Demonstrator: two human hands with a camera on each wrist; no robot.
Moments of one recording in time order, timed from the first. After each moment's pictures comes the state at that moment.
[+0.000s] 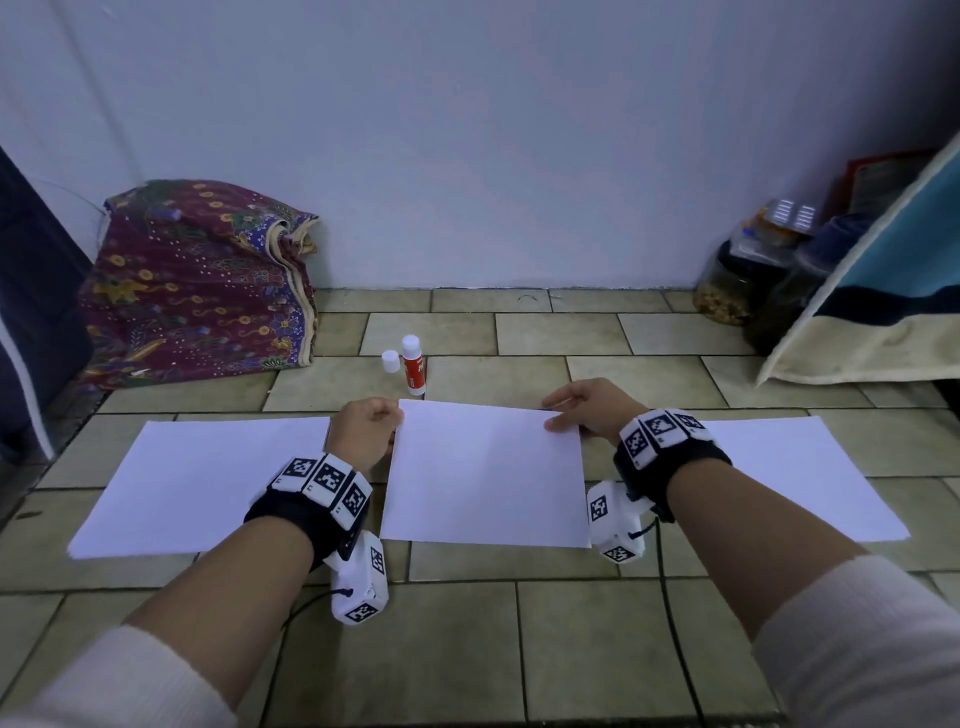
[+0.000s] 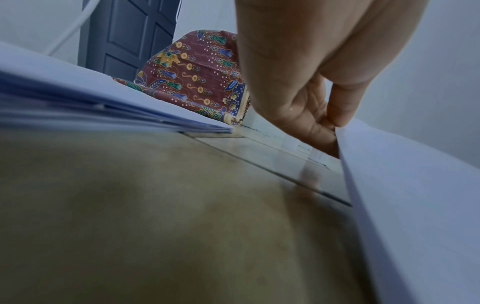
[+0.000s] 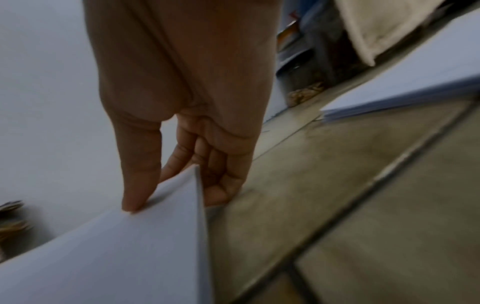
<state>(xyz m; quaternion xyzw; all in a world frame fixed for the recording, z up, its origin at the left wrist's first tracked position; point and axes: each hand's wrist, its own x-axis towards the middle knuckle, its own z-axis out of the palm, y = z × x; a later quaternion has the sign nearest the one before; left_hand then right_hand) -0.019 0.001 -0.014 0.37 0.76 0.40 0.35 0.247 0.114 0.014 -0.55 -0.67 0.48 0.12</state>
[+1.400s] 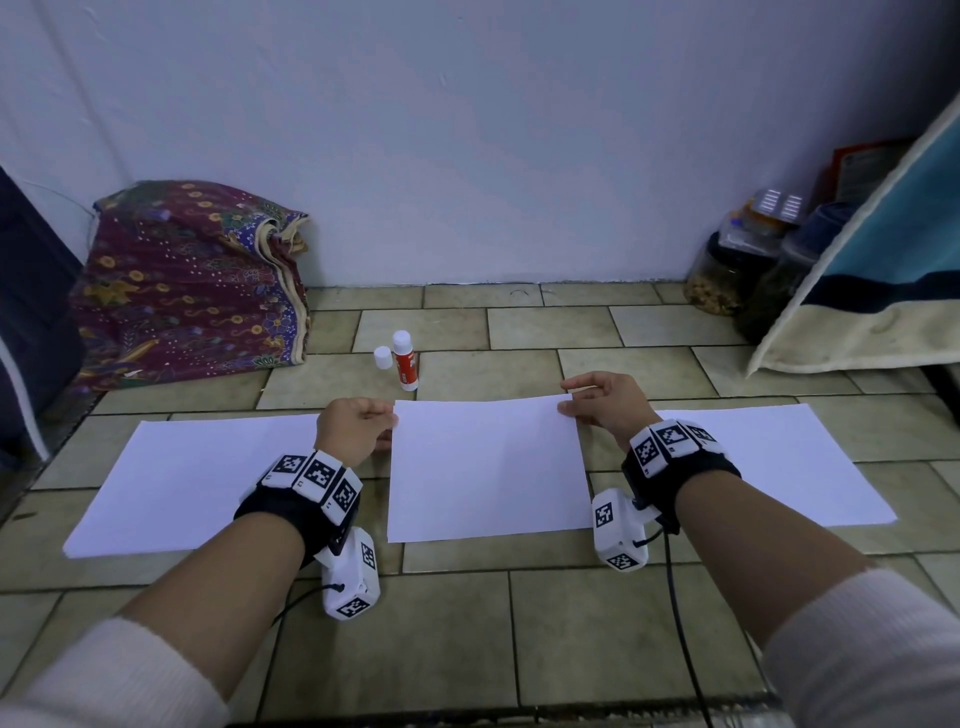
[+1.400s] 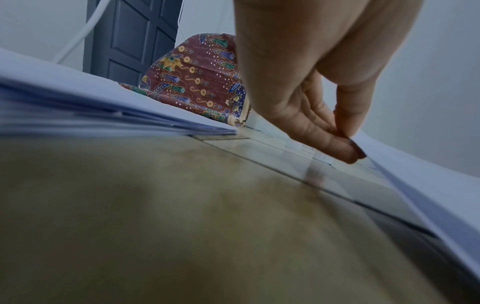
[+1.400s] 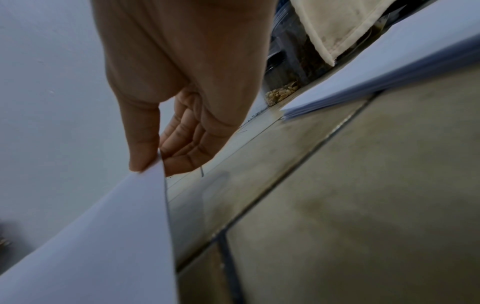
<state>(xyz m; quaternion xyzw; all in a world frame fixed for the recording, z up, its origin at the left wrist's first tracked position) -0.017 -0.001 -0.014 0.34 0.74 0.45 0.37 0.270 0.110 -0.004 -0.55 -0.57 0.53 0.30</state>
